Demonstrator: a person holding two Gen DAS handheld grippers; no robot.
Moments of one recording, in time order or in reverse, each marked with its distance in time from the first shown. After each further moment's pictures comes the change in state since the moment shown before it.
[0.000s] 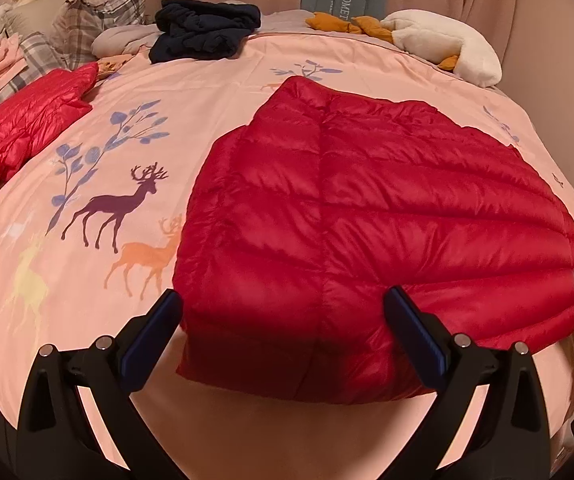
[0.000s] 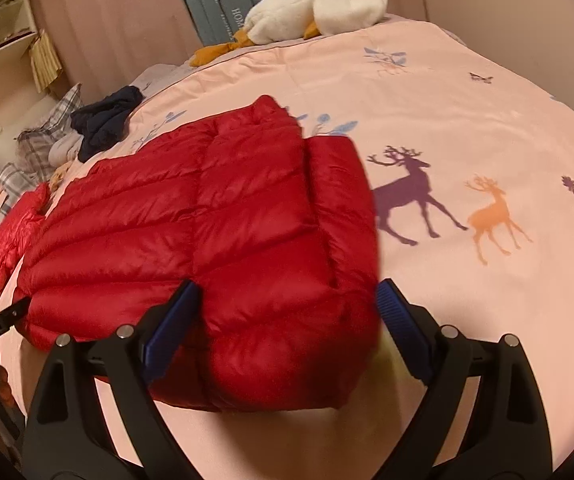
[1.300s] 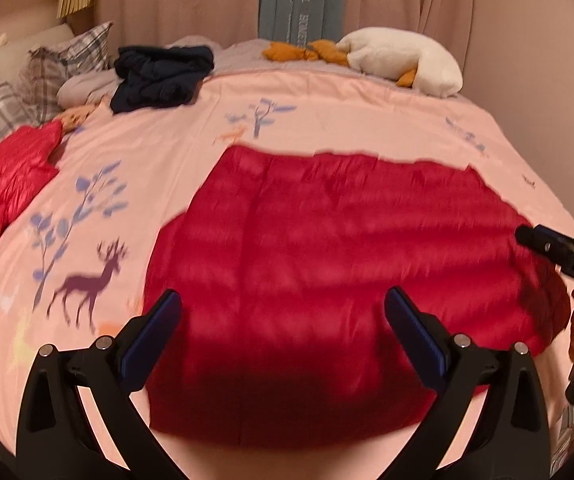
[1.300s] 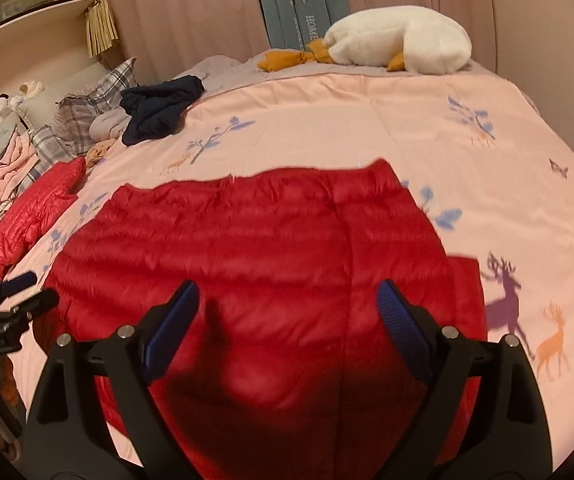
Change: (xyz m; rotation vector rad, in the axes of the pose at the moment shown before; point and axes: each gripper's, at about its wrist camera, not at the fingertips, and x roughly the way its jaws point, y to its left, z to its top) left arm -0.015 -0.042 0.046 0.118 -0.112 -0.079; right arm 0.021 0.090 0.065 -0.213 -0.023 0.112
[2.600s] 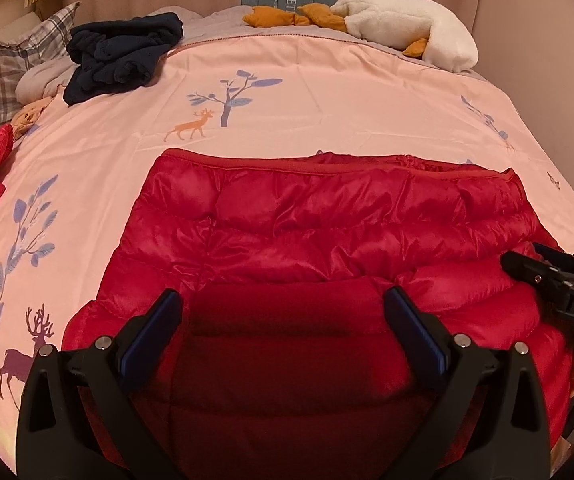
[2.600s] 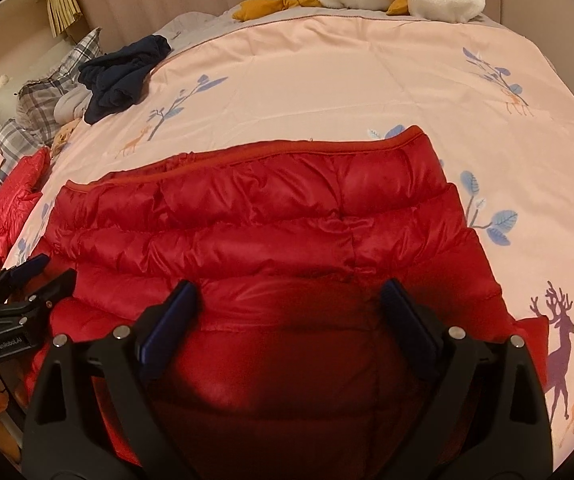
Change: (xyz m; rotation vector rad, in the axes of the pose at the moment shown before) left arm 0.117 -0.014 0.056 0.015 0.138 -0.022; right arm 0.110 -0.008 0.038 0.067 0.194 -0.032
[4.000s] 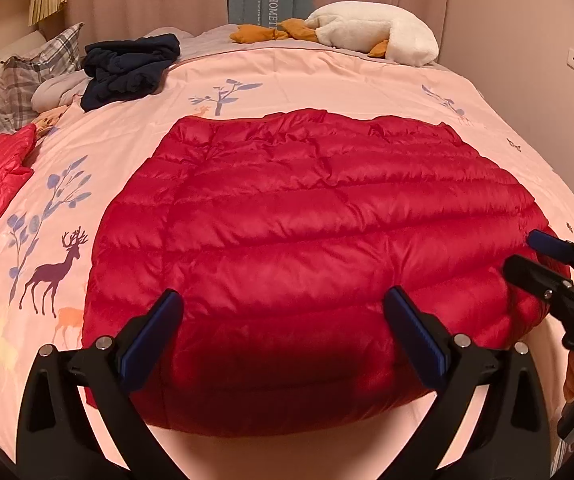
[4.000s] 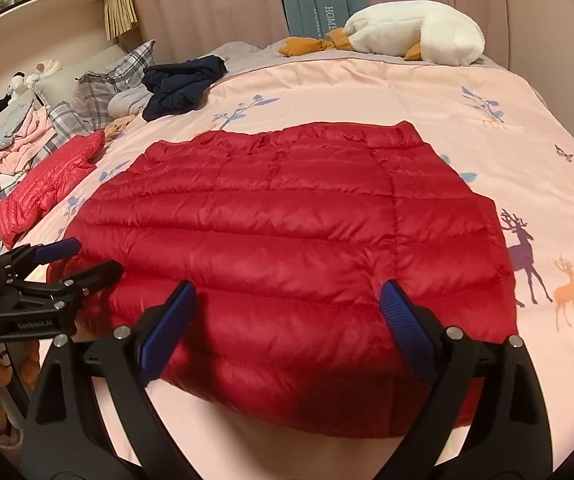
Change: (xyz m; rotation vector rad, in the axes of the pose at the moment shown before) left arm -0.090 -0.024 -0.097 0.055 -0.065 -0.002; right arm -0.112 0.027 -0.116 -0.105 -0.154 0.053
